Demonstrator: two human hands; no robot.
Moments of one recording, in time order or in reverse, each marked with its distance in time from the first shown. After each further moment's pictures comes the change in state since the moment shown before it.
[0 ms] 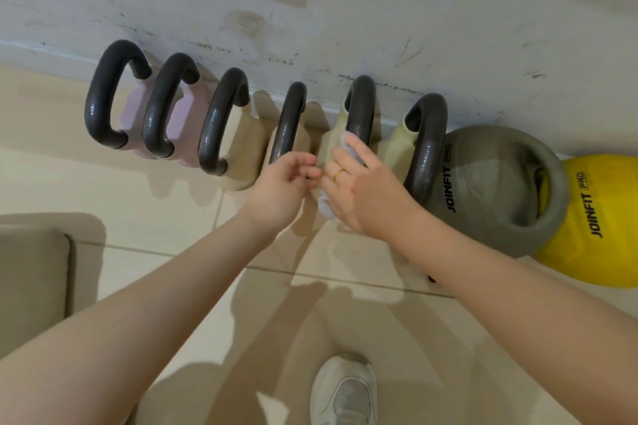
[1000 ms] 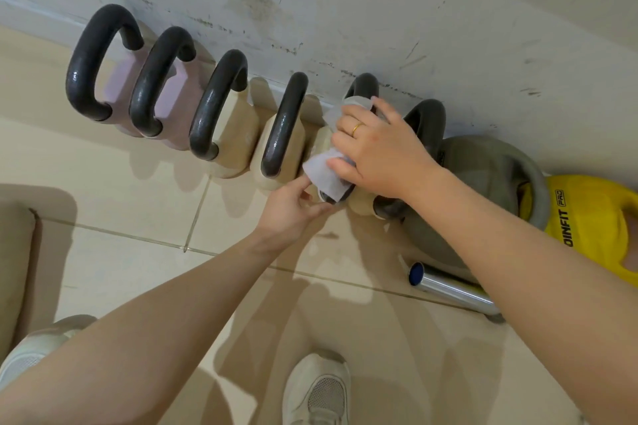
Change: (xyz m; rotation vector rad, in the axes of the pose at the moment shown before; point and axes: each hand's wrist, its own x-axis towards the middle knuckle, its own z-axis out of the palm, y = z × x) left_hand 0.007 -0.050 0.027 0.209 0.008 0.122; right_hand 0.020 0.047 -0.019 0.147 -0.204 0.049
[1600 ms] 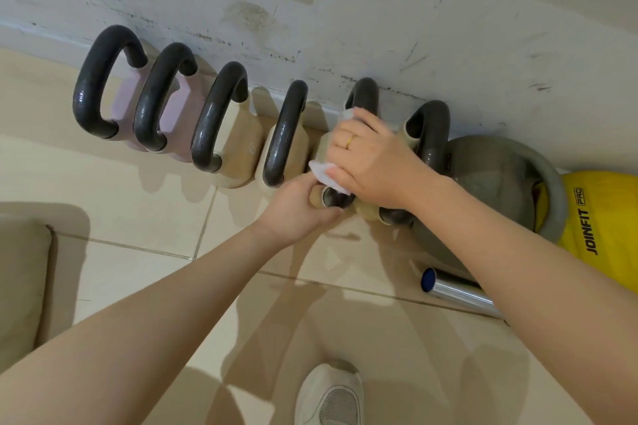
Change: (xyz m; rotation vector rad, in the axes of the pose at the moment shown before) left_hand 0.007 0.026 -0.015 0.154 -0.136 0.084; right_hand 0.002 0.003 0.020 0.119 0.176 -0.082
